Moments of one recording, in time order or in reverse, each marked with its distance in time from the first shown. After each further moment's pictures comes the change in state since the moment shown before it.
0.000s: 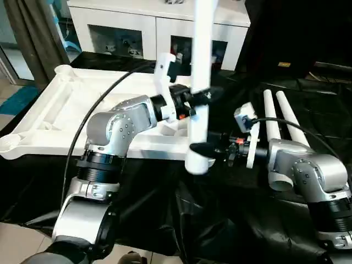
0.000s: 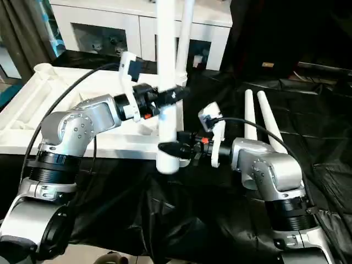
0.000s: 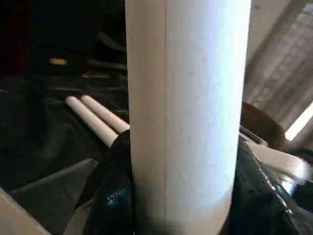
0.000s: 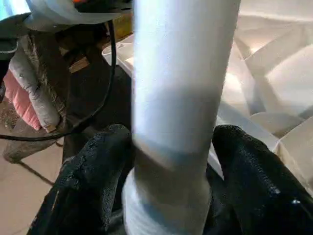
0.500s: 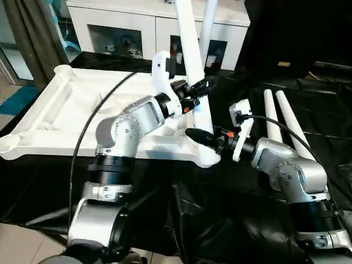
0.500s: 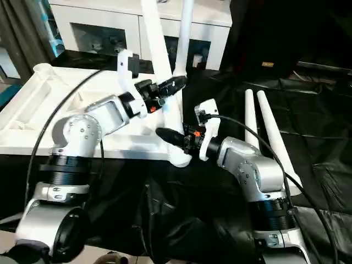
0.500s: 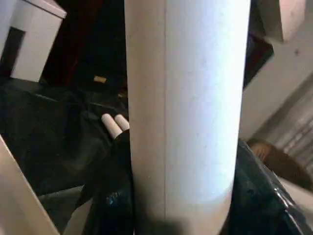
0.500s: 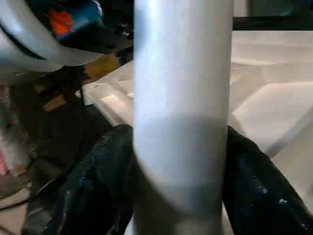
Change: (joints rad) left arm 0.001 -0.082 0.115 0.008 0.006 -0.029 0.220; right arm 0.000 0.117 -0.053 0.046 -0.025 -0.138 -0.112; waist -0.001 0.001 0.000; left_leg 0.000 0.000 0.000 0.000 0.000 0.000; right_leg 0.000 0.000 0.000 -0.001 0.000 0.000
